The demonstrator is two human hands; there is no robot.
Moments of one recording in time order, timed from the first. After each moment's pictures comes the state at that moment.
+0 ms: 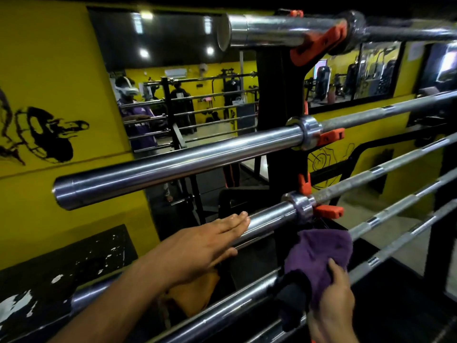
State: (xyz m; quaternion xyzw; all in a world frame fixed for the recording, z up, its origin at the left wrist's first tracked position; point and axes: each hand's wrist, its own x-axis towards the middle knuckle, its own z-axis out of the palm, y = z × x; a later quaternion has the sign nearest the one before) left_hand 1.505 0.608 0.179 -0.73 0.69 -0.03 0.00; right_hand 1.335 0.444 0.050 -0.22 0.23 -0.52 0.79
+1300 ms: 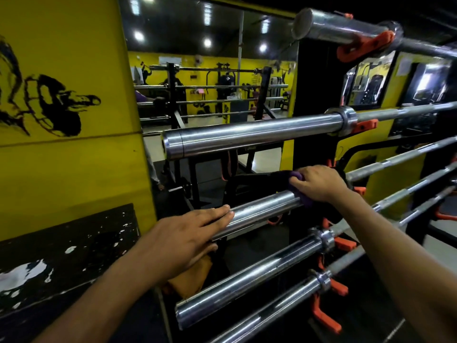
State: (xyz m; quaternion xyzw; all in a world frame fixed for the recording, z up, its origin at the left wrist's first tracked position) left_hand 1.547 0.757 0.151 -0.71 0.67 -0.20 -0.04; right_hand 1.418 0.401 0.170 -0.93 0.27 -0.21 -0.08
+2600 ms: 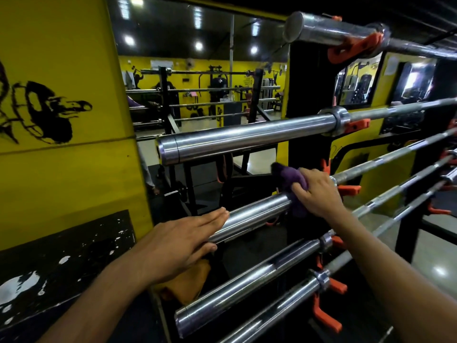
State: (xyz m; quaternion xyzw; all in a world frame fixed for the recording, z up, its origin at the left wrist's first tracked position) left_hand 1.553 0.755 0.160 -0.74 0.67 -0.06 -0.03; right_hand 1.399 0.427 0.146 -0.90 0.25 -0.34 0.06
